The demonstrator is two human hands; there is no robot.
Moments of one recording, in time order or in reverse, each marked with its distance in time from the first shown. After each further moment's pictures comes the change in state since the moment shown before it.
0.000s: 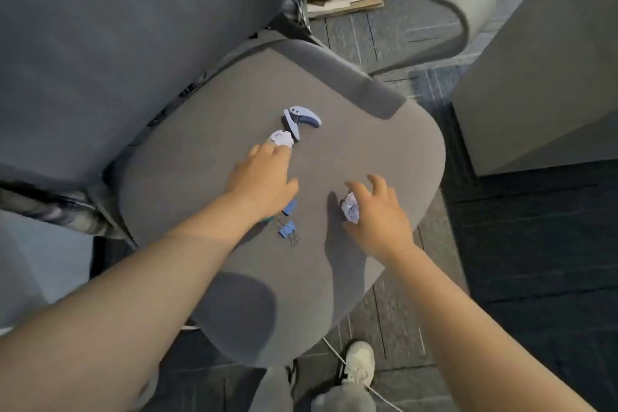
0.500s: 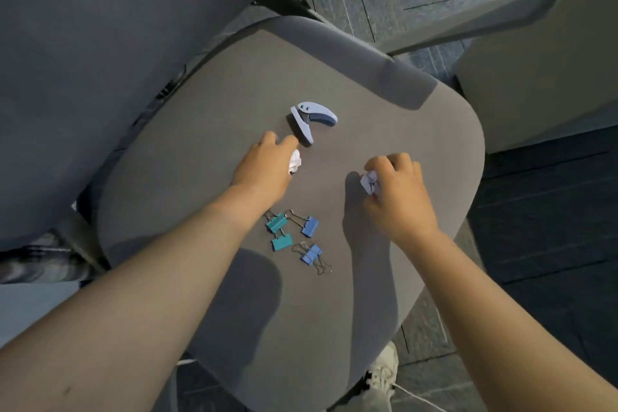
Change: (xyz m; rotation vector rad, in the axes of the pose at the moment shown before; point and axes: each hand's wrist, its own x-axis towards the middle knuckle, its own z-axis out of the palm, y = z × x) left_hand 0.084 -0.044 0.023 0.066 -0.024 0.074; right_hand 0.057 -0.021 0.007 0.101 0.237 0.083
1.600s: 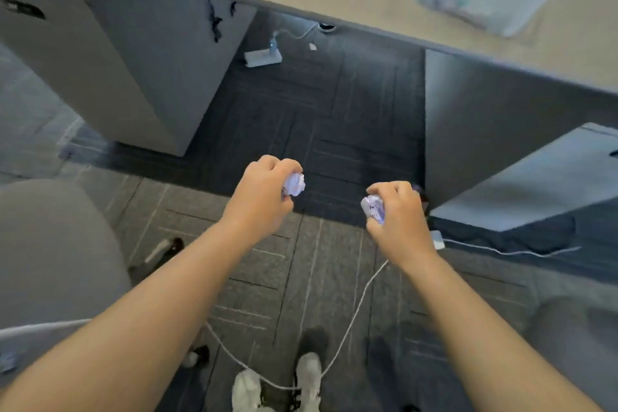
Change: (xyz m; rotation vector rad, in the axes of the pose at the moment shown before) left_hand -0.360 0.364 0.066 -0.072 -0.227 1.211; right_hand -0.510 0.196 -0.098 0.256 0.771 0.953
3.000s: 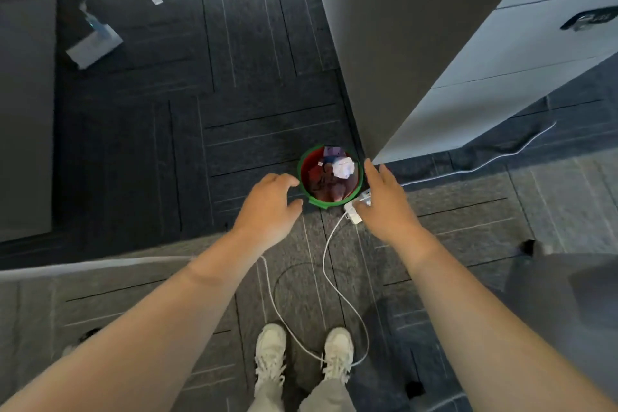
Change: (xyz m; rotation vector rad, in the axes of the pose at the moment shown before) left_hand 0.214 0.148 0.283 0.216 -0.573 -0.045; right_hand 0.148 0.315 0.002 0.228 -0.251 0.507
